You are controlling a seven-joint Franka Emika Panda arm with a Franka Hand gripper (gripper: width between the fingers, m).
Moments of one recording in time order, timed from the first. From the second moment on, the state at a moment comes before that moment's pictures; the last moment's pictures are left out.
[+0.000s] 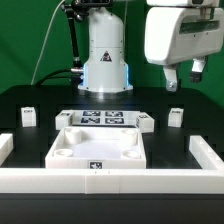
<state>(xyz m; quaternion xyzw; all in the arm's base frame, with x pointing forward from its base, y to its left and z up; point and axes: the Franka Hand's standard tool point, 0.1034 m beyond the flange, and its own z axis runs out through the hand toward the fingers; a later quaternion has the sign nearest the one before) 0.574 0.107 0.142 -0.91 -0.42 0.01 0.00</state>
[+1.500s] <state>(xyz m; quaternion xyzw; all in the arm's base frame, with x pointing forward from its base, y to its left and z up) 0.554 0.068 0.117 -0.82 -0.57 0.00 0.00</state>
